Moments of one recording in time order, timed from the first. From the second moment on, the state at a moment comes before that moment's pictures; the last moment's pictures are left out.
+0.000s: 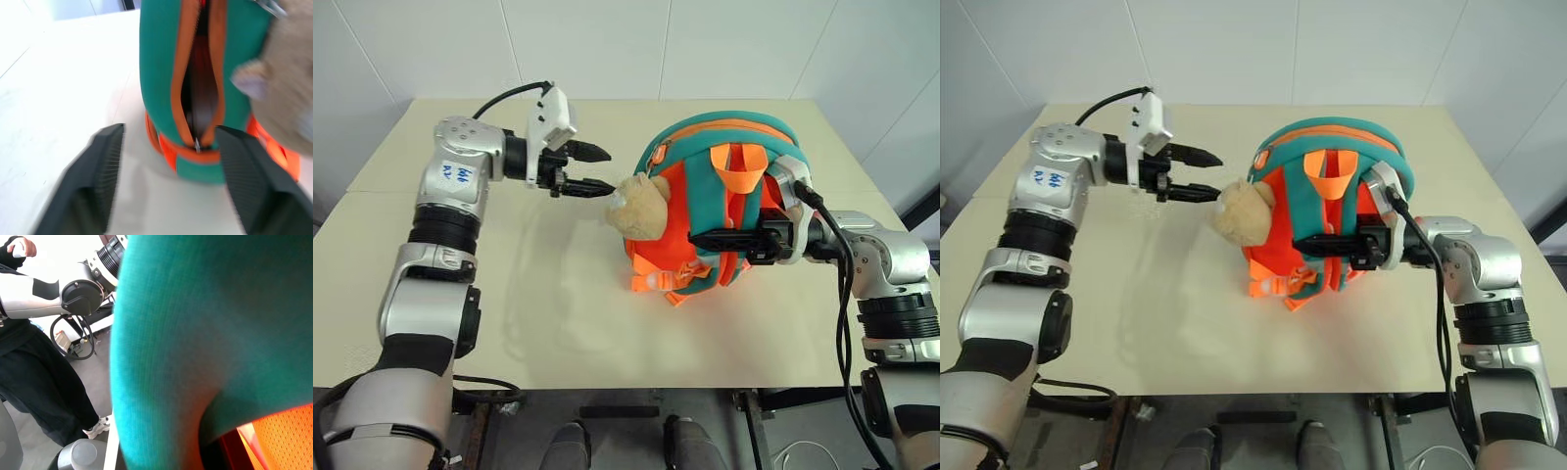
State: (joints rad) left arm -1.24 0.61 -0.06 0.71 -0.10 0.14 -1.34; right arm -0.80 -0.67 -0.01 0.17 0.69 0.76 1.42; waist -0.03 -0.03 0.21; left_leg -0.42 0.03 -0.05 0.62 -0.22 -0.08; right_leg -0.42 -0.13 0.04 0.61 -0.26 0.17
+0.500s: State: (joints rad) left arm -1.02 0.58 -0.01 0.22 -0.34 0.39 -1.34; right arm -0.81 -0.67 -0.01 0.21 0.68 0.76 1.43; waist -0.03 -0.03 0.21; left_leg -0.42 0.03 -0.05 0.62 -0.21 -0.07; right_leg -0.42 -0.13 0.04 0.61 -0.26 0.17
